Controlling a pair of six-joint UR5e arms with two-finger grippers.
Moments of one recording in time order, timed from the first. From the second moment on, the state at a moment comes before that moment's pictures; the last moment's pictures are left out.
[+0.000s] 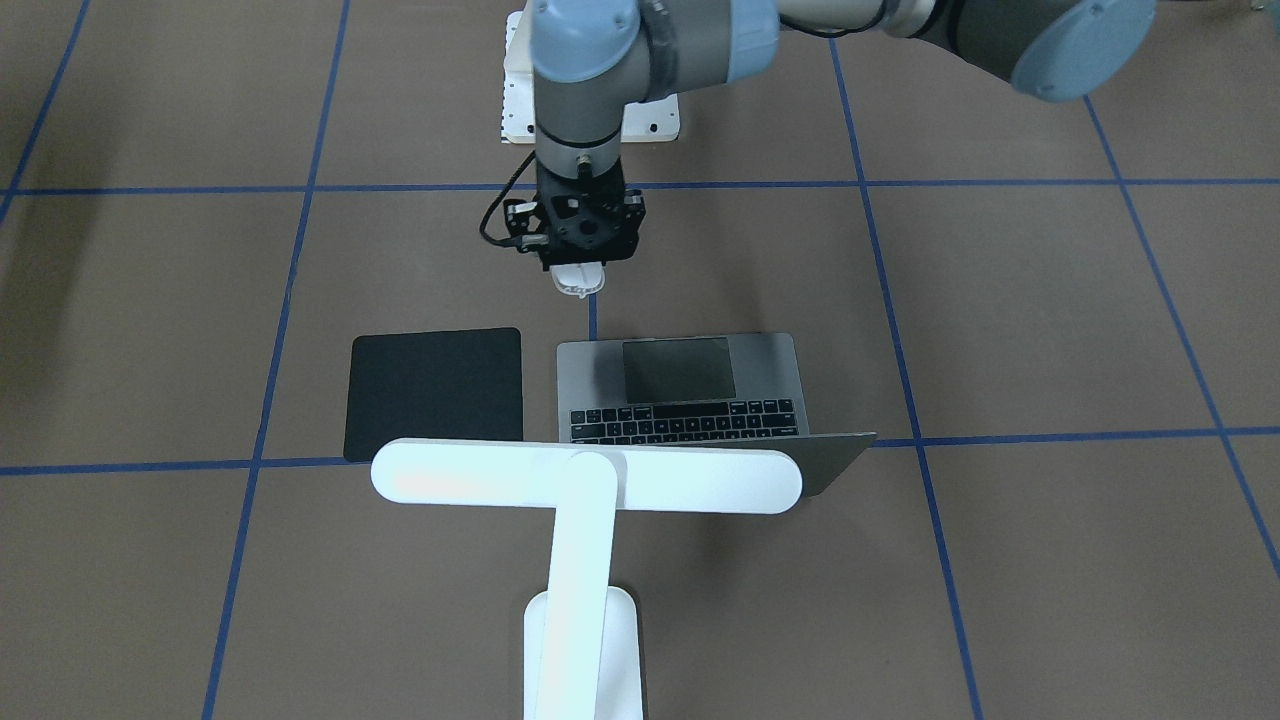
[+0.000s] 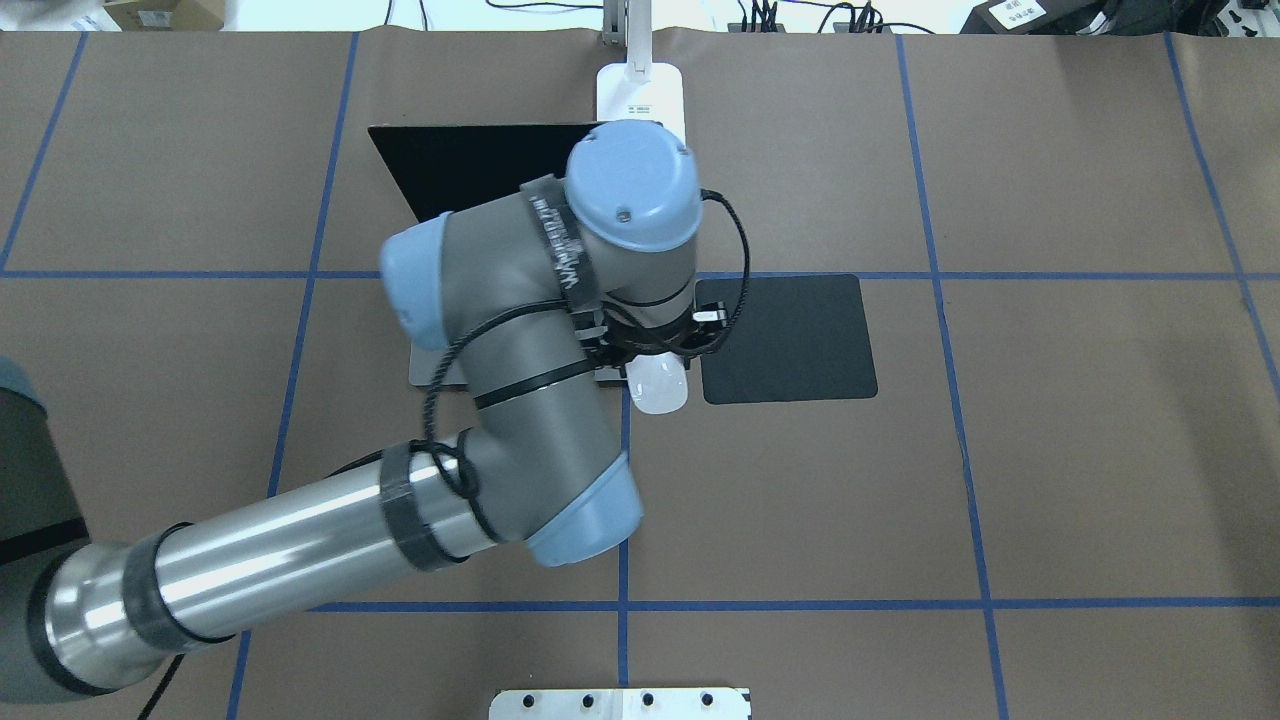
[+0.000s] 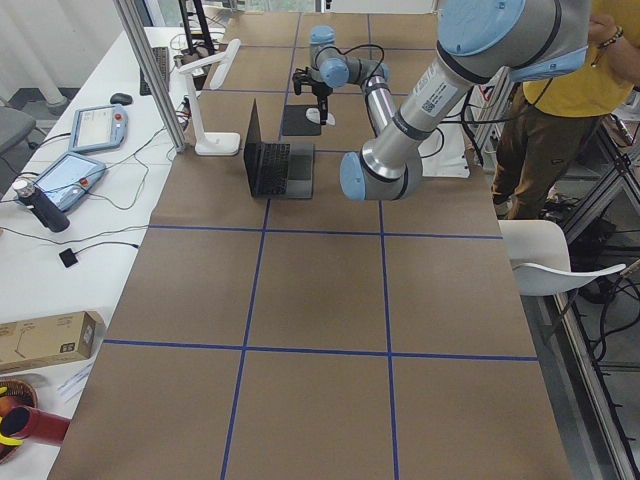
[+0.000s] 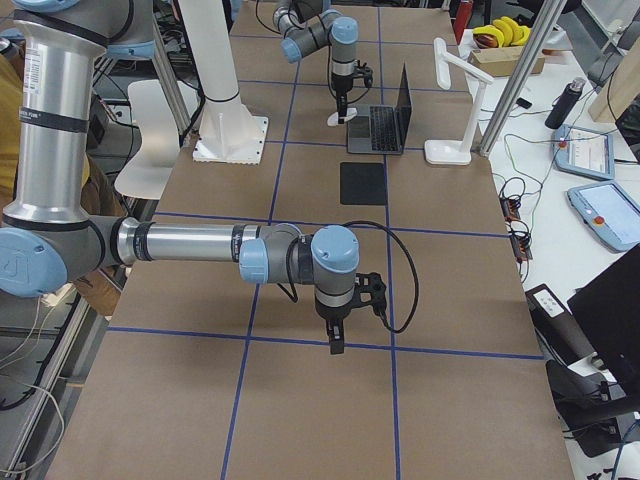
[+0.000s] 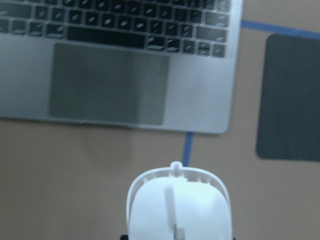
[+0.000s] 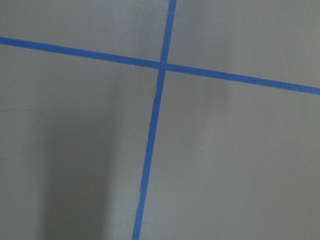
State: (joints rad) left arm -0.51 -2.61 -1.45 -1.45 -1.92 -1.34; right arm 1.56 -1.75 1.77 -1.55 2.26 -0.11
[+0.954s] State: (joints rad) left arm -0.48 -2.94 -0.79 -1.81 -1.79 -1.32; right arm 1.56 -1.75 1.76 -1.56 2.26 -0.12
